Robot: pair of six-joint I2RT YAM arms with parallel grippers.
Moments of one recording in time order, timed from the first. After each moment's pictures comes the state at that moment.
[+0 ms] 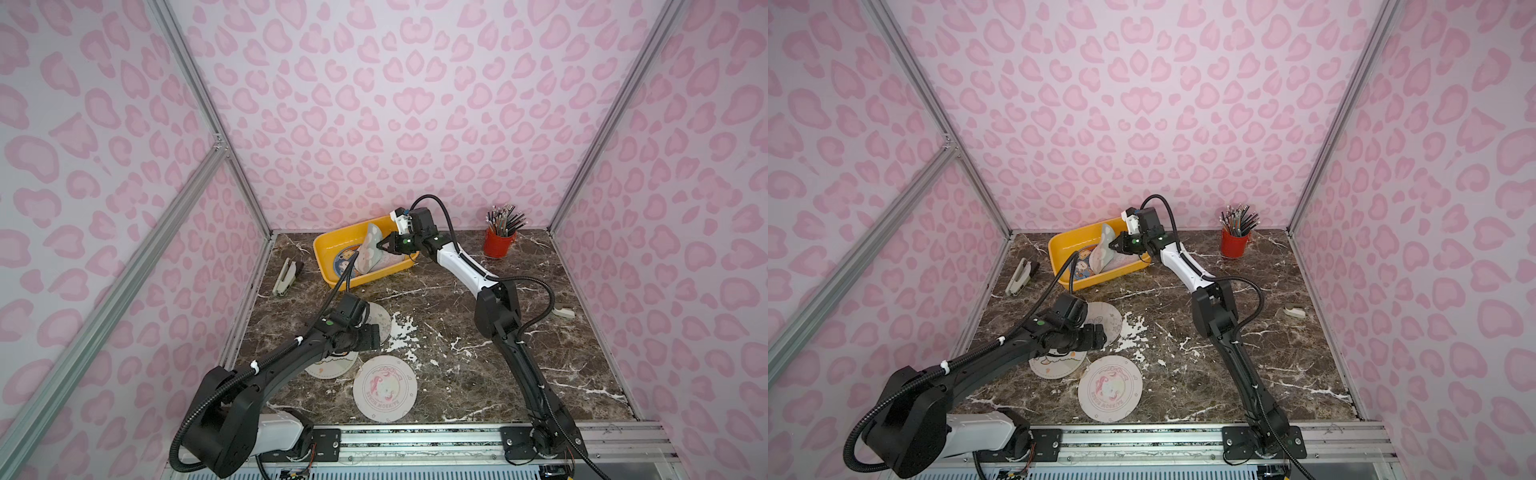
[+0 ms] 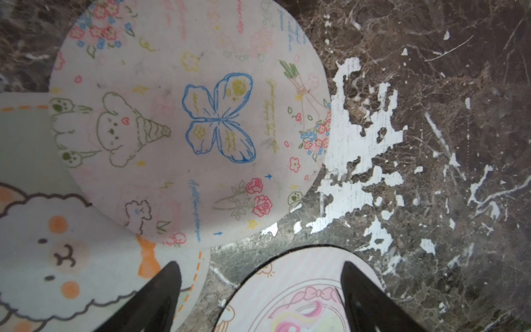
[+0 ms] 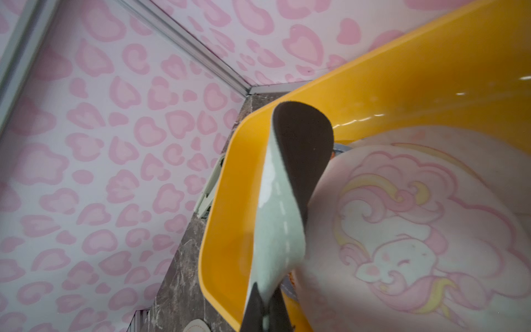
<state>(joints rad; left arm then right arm) -0.53 1.31 0.75 -0.56 0.05 -0.55 0.50 2.66 2.50 -0.42 -0.63 0.57</state>
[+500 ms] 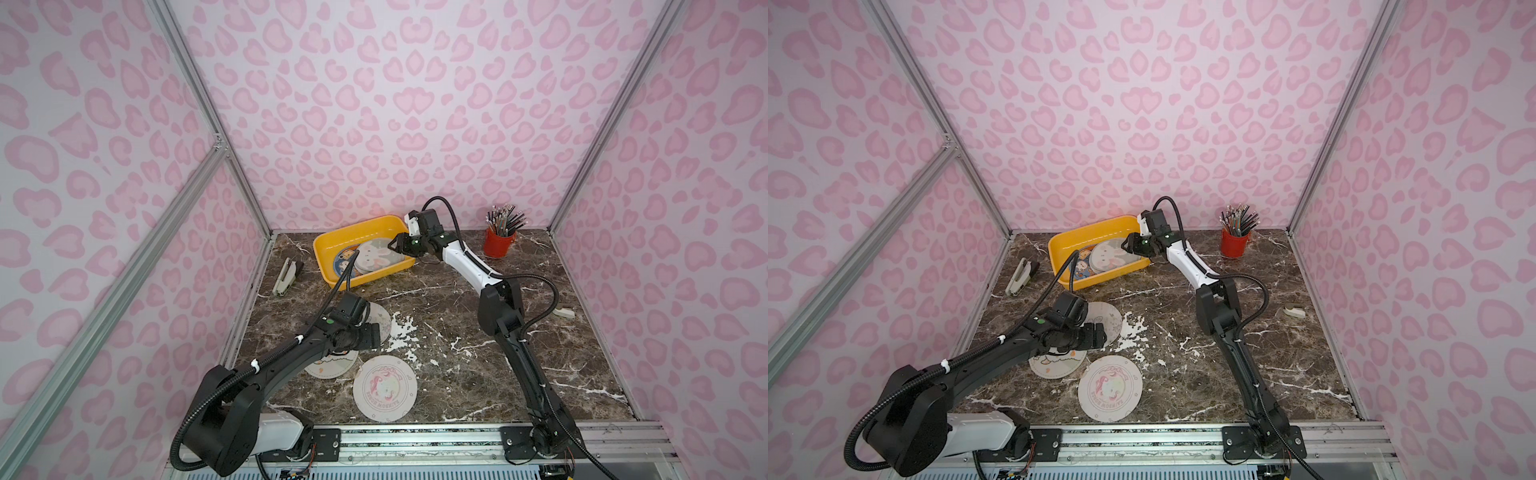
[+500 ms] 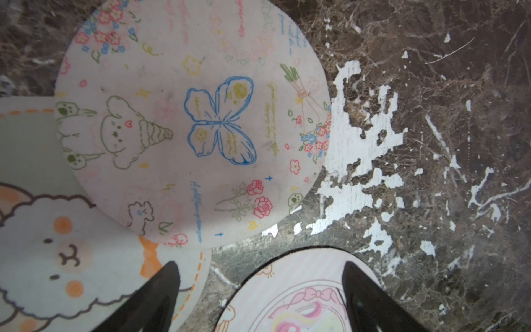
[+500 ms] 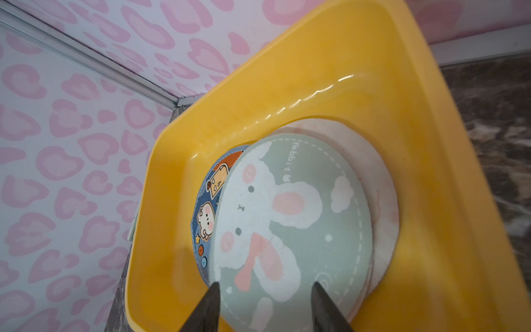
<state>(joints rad) -0.53 1.32 0.76 -0.58 0.04 -0.56 0.47 2.63 2.48 -0.55 -0.42 0.56</state>
